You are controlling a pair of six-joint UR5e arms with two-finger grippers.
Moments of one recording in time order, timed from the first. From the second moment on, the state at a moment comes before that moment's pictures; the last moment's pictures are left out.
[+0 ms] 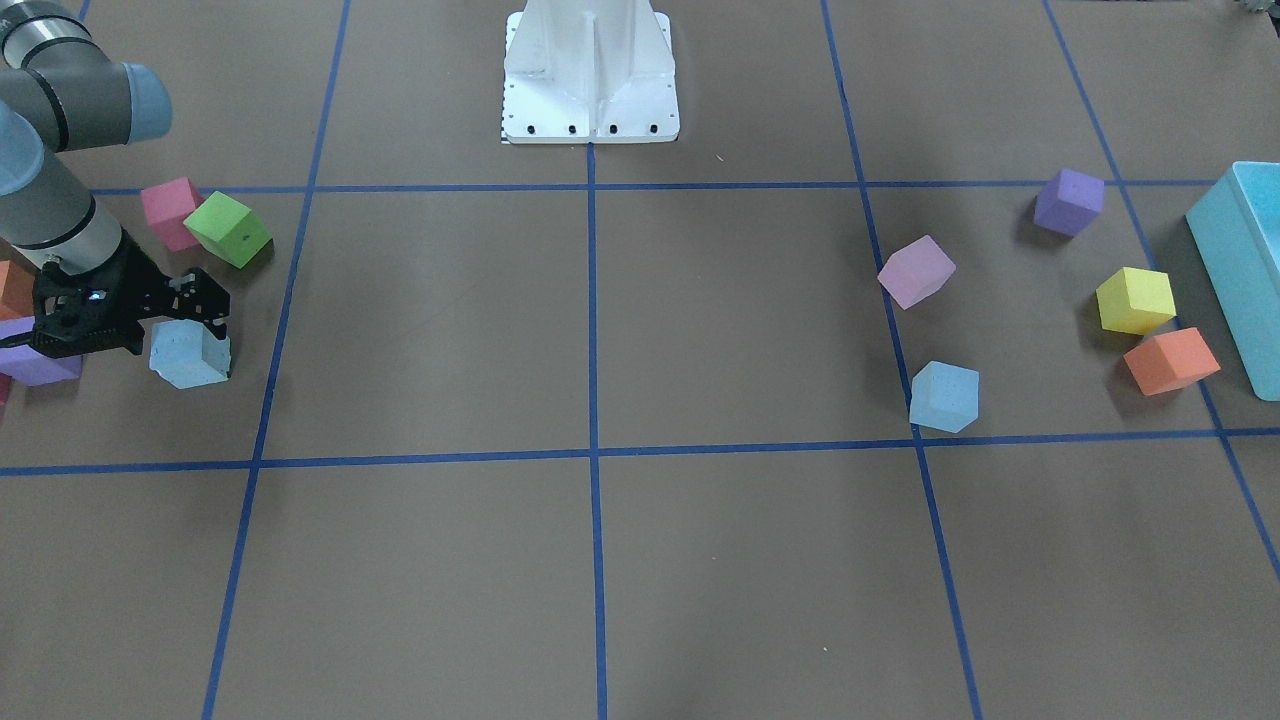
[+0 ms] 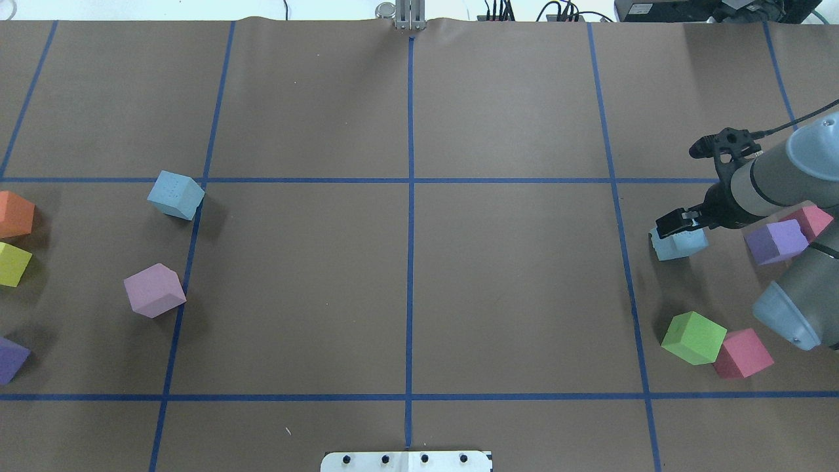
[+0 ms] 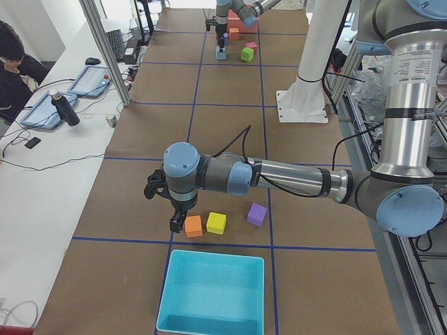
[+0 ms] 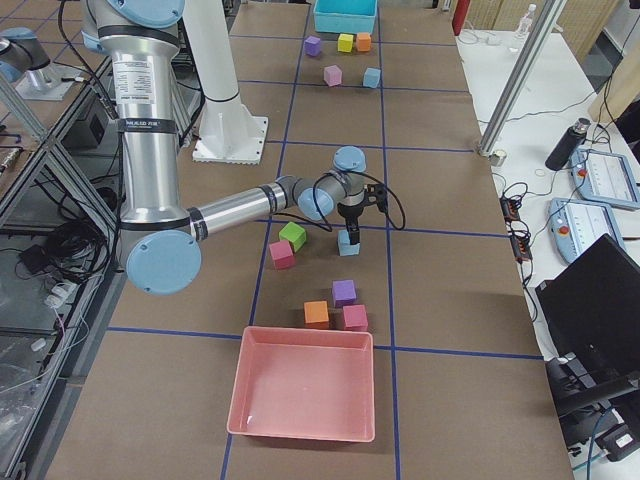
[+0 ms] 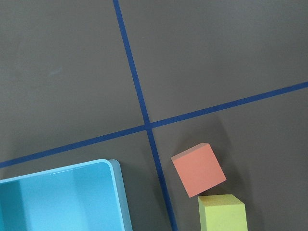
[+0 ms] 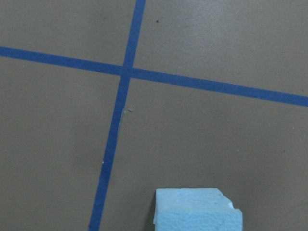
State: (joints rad) left arm -1.59 -1.57 -1.71 -1.59 -2.37 0.16; right arm 0.87 -1.53 1.78 -1.20 2.08 0.71
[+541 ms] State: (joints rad) left arm -1.59 -1.57 -1.71 -1.59 -2.37 0.16; right arm 0.85 -1.52 1.71 -1.20 2.08 0.71
